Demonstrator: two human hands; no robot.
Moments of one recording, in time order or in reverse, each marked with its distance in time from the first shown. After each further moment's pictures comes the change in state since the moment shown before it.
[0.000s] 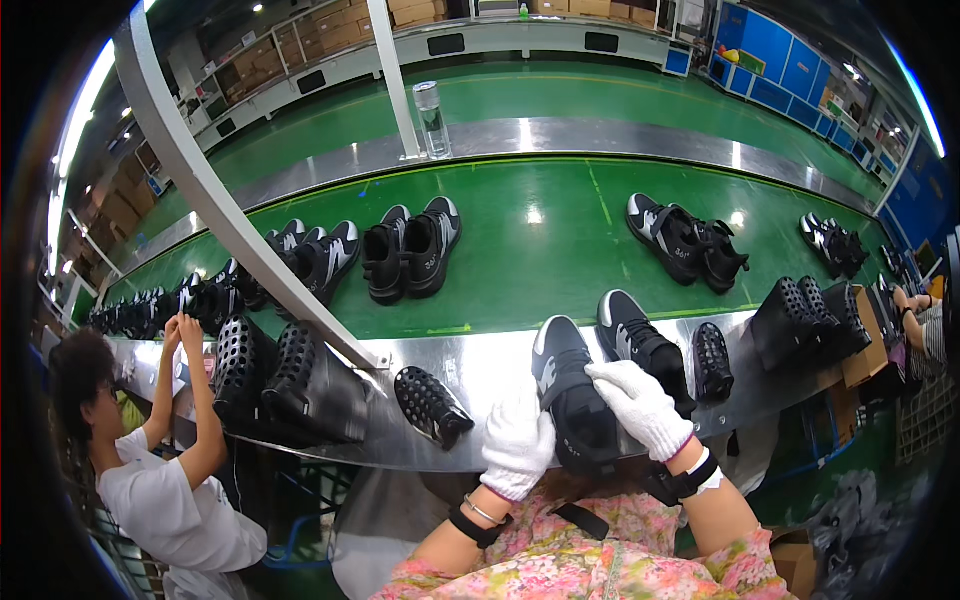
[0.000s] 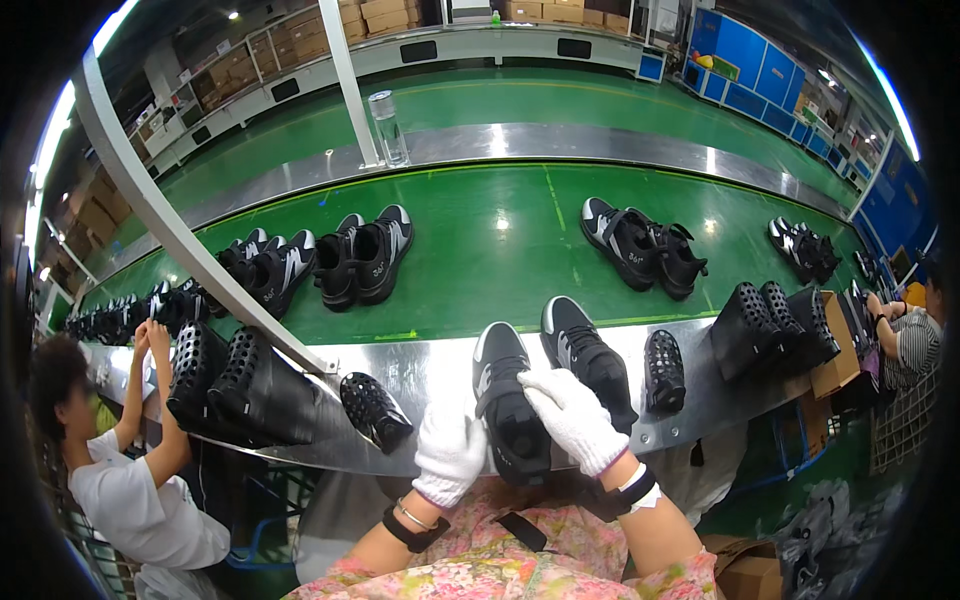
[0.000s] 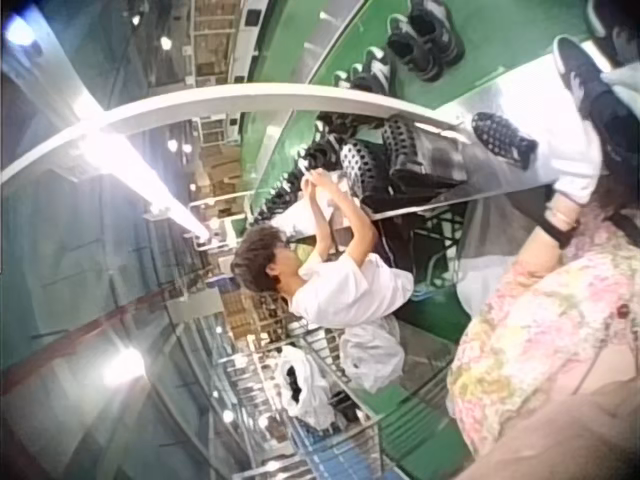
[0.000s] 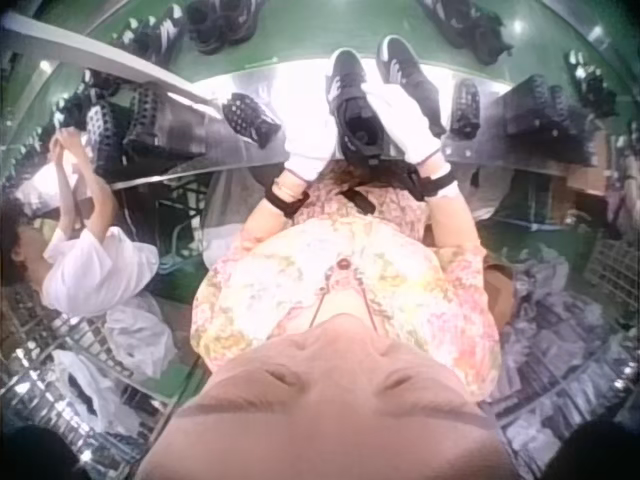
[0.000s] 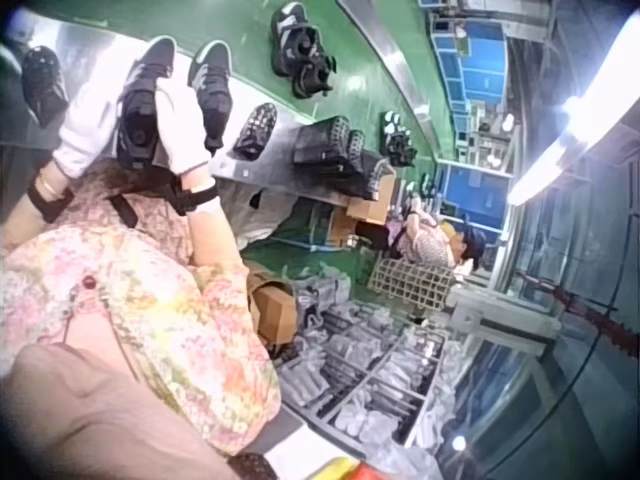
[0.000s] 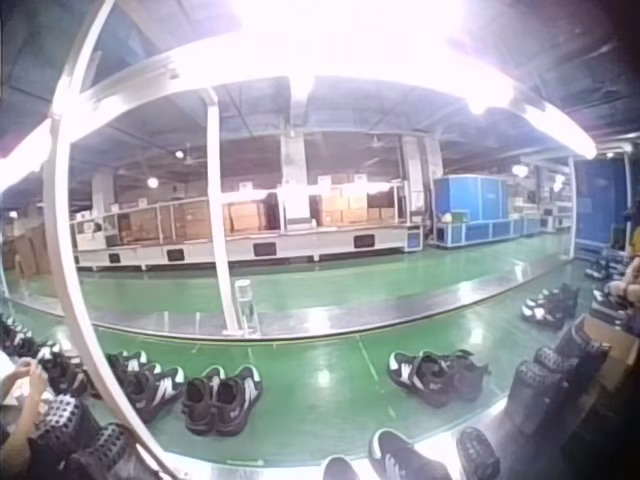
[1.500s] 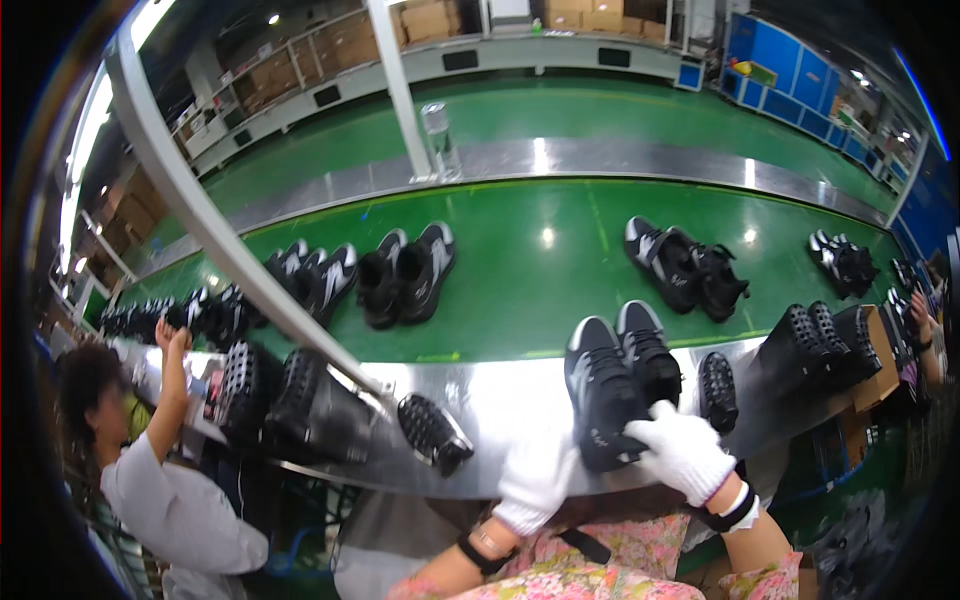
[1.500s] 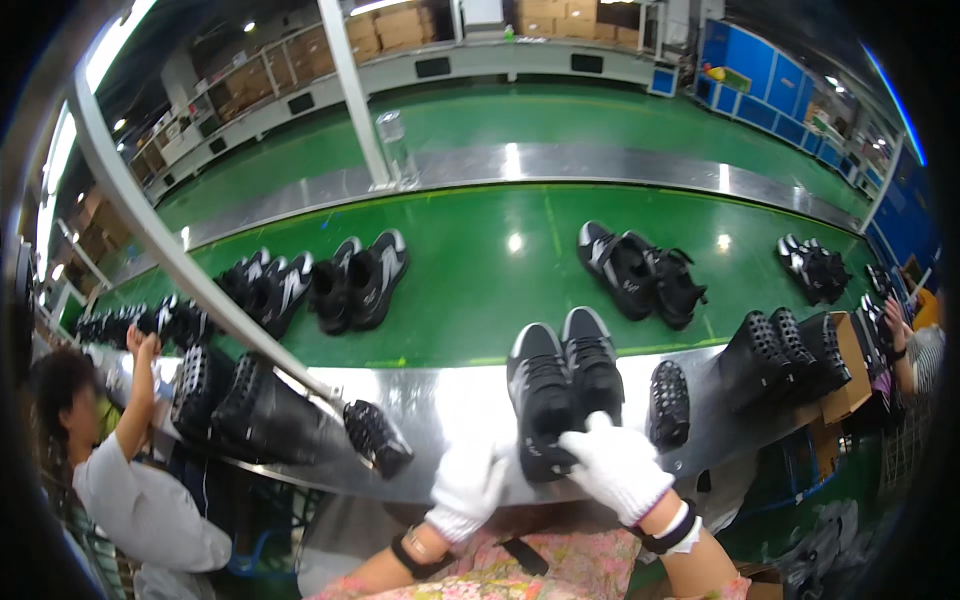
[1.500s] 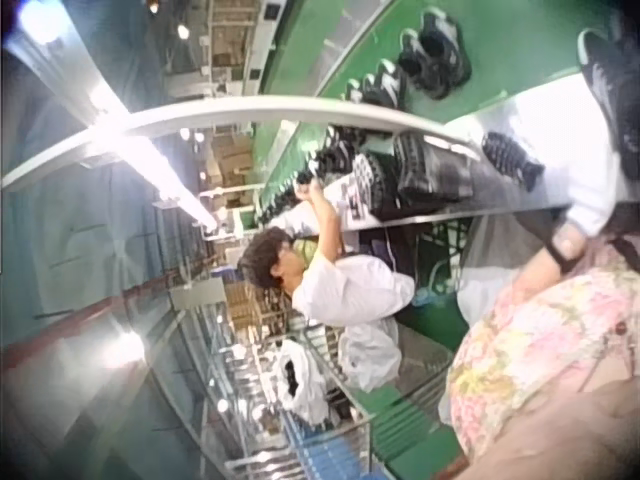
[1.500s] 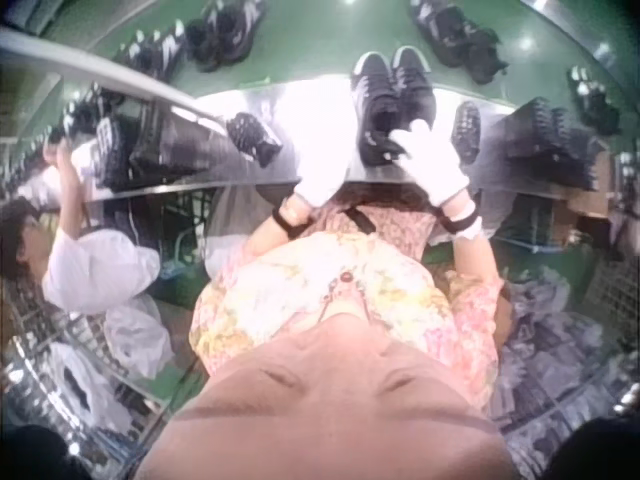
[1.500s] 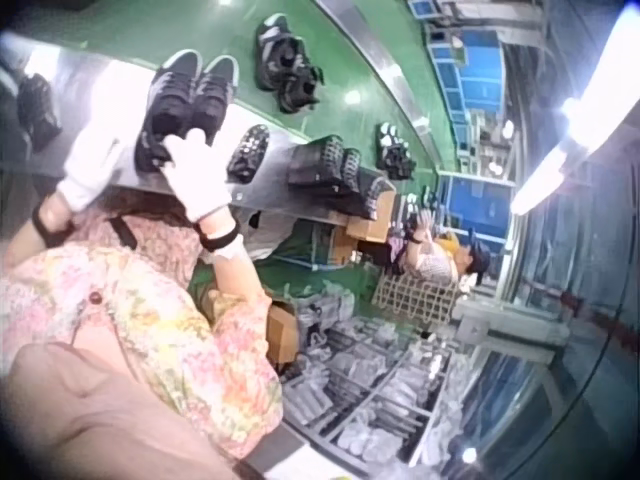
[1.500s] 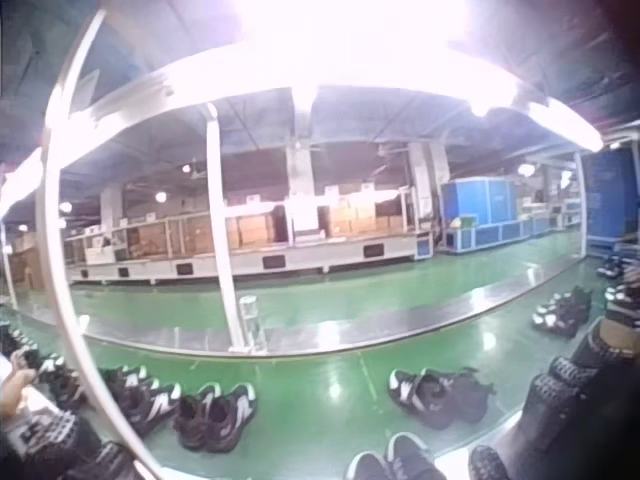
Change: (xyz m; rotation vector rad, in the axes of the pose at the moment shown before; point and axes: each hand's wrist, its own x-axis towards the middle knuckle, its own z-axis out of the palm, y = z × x) left_hand 0.001 0.017 0.006 -0.068 -0.122 0.103; right_hand -0.007 -0.024 -0.065 -0.650 -0.415 0.110
